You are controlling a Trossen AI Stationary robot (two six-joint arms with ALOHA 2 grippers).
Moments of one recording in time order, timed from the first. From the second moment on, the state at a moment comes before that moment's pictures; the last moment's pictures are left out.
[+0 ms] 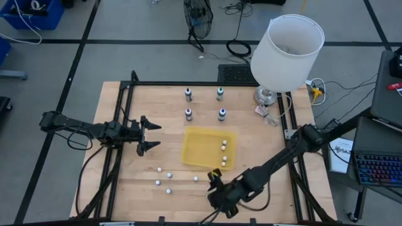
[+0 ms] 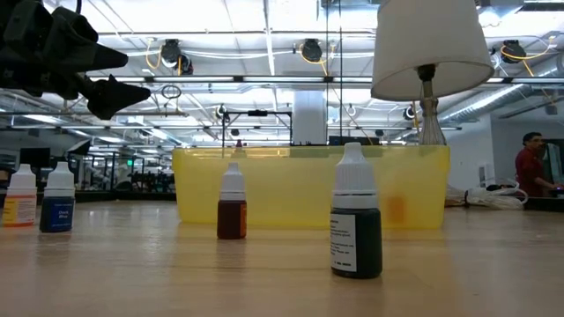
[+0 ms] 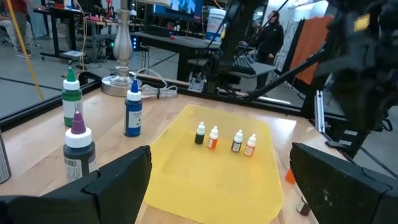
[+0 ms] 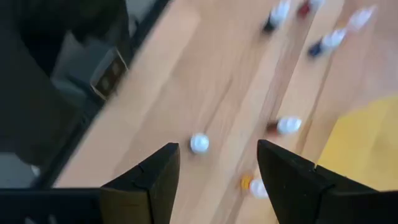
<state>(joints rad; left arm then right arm) -0.17 0.33 0.01 0.29 -0.21 -0.19 0.60 1.94 1.60 -0.66 0.21 0.07</state>
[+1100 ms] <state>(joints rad) -0.17 0.33 0.01 0.29 -0.21 -0.19 0.57 2.14 1.59 -0.56 0.15 -0.05</state>
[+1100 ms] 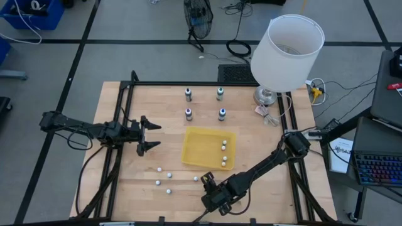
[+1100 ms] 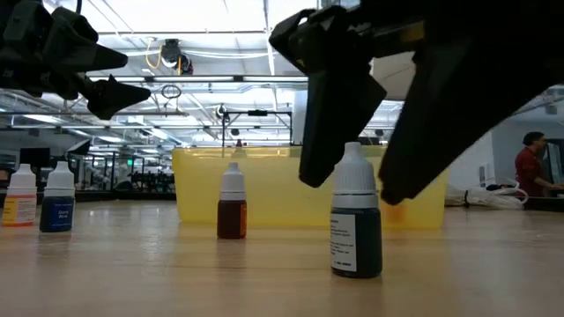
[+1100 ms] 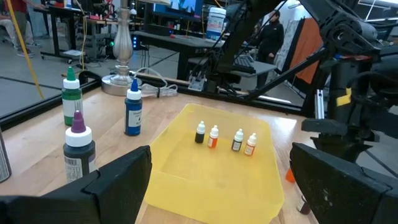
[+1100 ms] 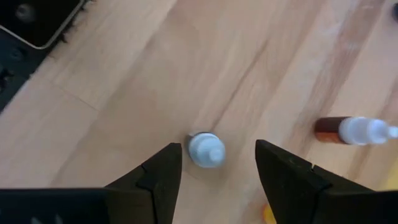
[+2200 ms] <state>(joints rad) -0.17 0.33 0.01 0.29 -0.21 -0.19 0.55 2.14 1.54 -0.48 0.07 -0.04</state>
